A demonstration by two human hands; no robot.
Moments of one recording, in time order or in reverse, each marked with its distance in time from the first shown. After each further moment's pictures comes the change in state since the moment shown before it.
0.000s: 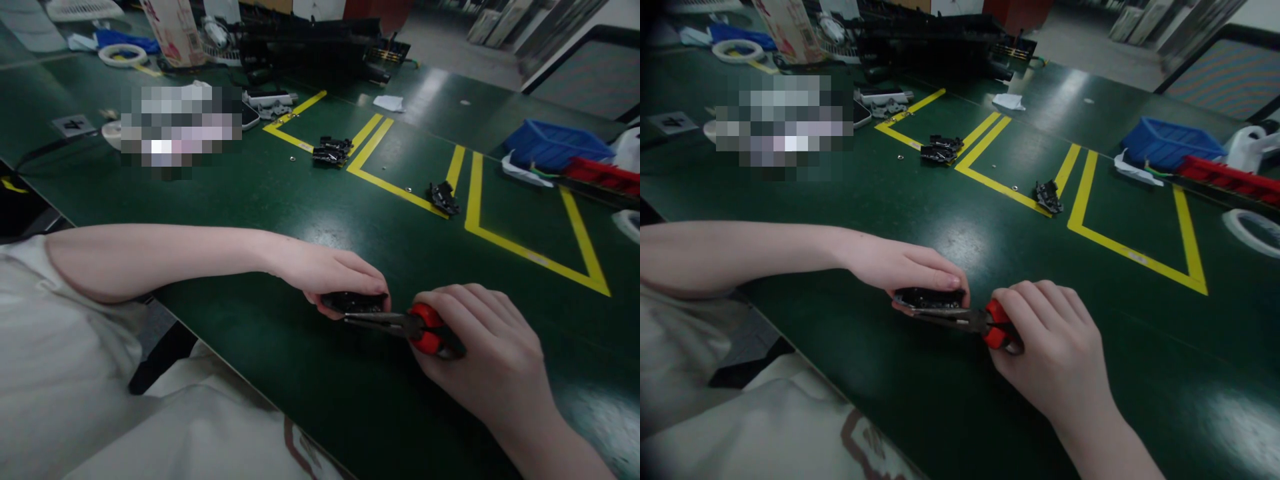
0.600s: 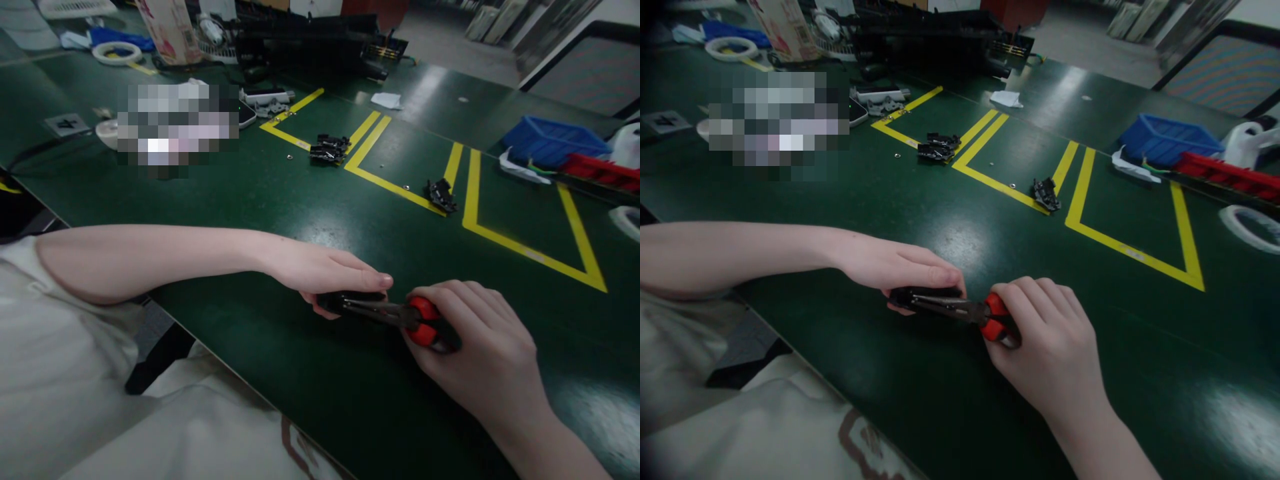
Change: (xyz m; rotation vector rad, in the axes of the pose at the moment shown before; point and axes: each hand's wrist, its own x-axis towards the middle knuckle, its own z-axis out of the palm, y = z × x) left_hand -0.005 0.000 0.005 -0.034 0.029 0.028; right_hand 0.002 -0.005 0.002 0.026 0.002 0.075
